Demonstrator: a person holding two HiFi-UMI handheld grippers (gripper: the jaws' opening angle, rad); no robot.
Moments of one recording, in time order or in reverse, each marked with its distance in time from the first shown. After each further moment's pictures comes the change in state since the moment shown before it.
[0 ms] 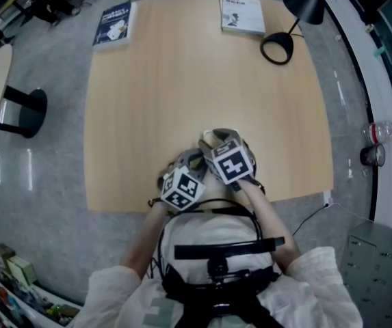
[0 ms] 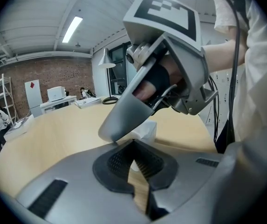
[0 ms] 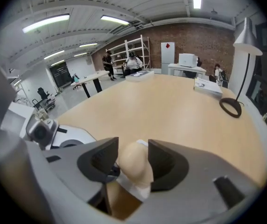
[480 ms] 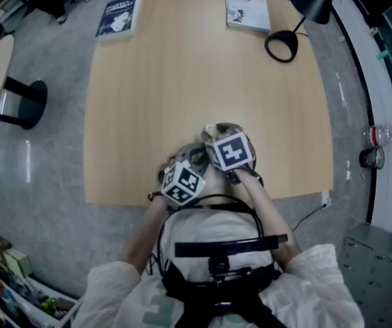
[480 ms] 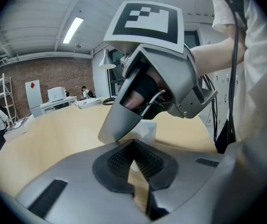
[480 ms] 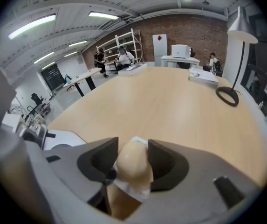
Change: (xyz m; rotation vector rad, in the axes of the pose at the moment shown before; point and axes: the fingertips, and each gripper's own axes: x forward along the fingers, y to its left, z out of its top) left arm 0.000 -0.001 0.002 0.000 -0.015 0.000; right arm 0.010 -0.016 0.000 0.080 0.043 -0.055
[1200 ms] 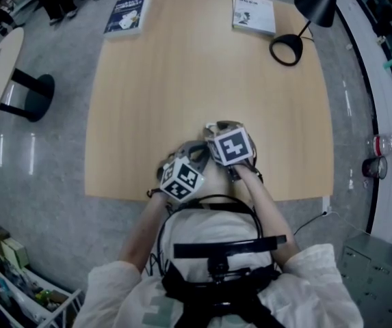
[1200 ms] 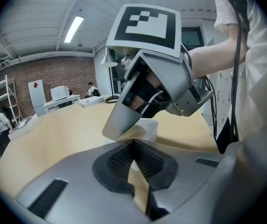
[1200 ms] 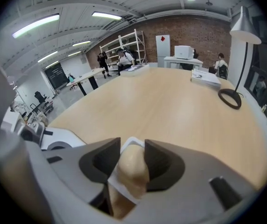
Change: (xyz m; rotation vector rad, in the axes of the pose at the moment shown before) left arm 0.001 0.002 -0.002 -0.009 0.034 0.037; right arm 0.002 -0.008 0.000 -0.036 -0.006 0.018
